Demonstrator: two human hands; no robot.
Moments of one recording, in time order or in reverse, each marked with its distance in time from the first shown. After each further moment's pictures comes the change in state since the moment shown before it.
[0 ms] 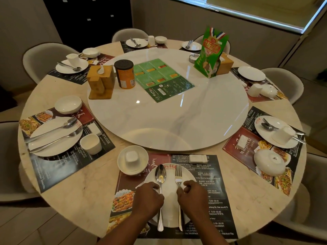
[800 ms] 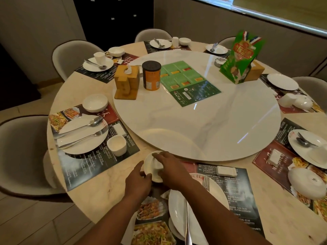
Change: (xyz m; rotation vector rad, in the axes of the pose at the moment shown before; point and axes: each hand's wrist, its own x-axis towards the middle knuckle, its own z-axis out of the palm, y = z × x) left_hand 0.064 -0.047 -0.096 -0.385 0.155 -0.208; right_hand 0.057 -0.149 0.076 -0.308 -0.457 -0.691
